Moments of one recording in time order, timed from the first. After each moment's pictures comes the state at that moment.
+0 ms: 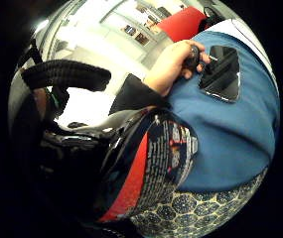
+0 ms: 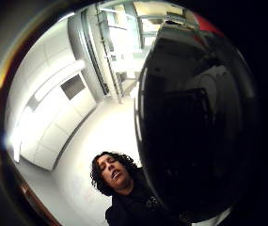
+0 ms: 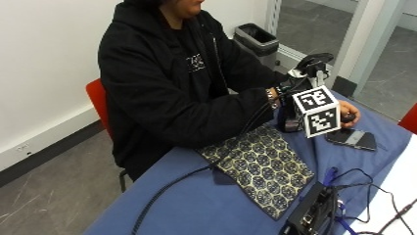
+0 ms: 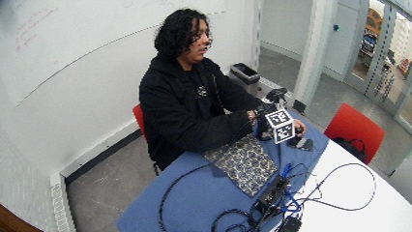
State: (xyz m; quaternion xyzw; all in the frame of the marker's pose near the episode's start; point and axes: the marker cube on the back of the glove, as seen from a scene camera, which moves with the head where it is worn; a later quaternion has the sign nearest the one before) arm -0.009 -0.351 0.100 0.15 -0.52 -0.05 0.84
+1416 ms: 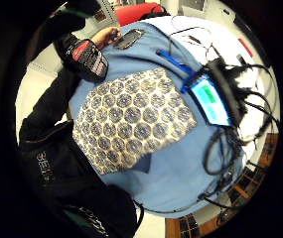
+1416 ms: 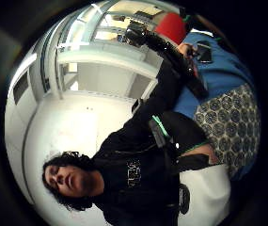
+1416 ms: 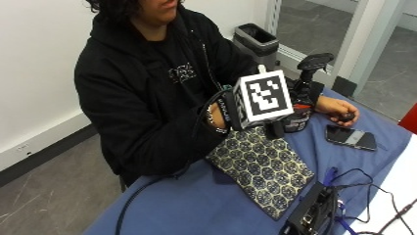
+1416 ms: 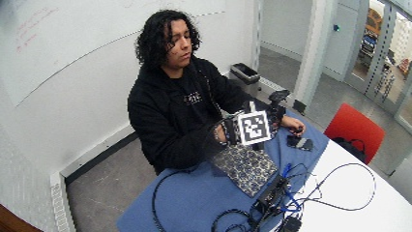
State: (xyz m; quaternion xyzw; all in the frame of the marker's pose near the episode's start) arm 0.047 -0.165 0.039 0.05 -0.17 0.04 0.98
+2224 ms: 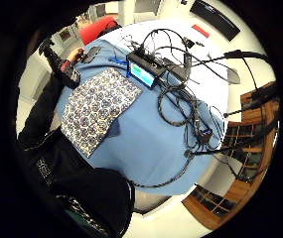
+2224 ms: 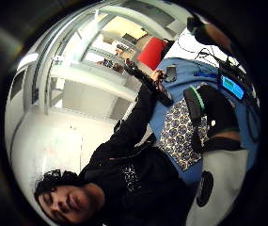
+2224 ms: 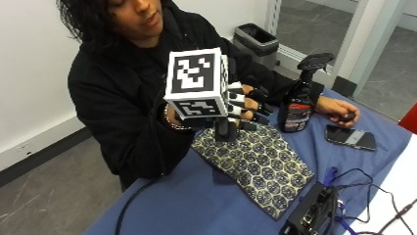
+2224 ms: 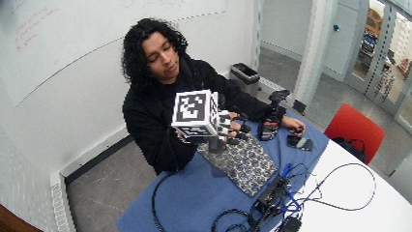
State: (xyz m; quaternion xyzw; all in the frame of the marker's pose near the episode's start) arm 0.062 -0.058 -0.035 0.13 -0.06 0.17 0.98
